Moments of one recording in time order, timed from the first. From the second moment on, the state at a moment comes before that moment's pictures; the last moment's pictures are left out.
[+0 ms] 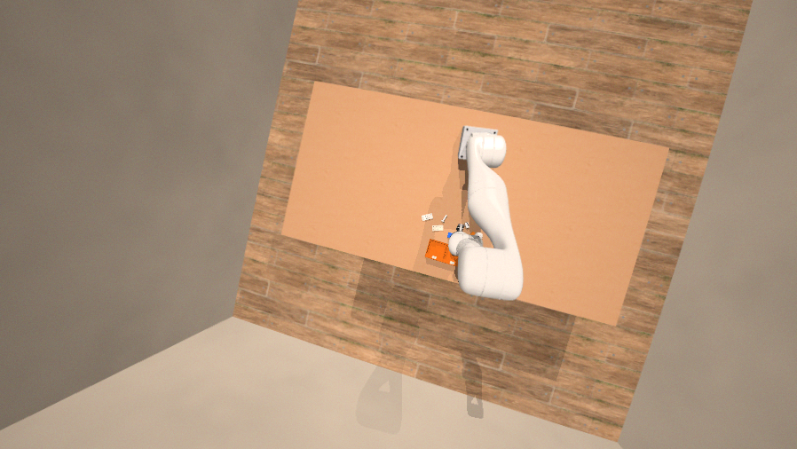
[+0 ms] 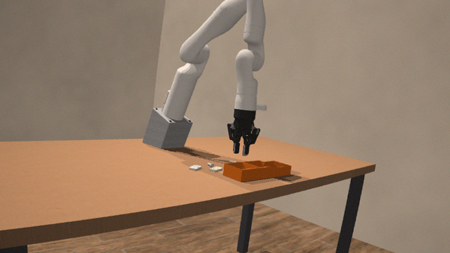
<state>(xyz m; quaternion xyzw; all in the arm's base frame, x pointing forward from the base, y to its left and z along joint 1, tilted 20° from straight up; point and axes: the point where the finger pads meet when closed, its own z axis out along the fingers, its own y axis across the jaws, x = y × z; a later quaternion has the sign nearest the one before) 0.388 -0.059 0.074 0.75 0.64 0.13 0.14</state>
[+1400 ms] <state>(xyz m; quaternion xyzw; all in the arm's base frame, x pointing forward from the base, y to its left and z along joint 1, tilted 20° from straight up) 0.399 -0.062 0.025 0.75 0.64 0.12 0.13</state>
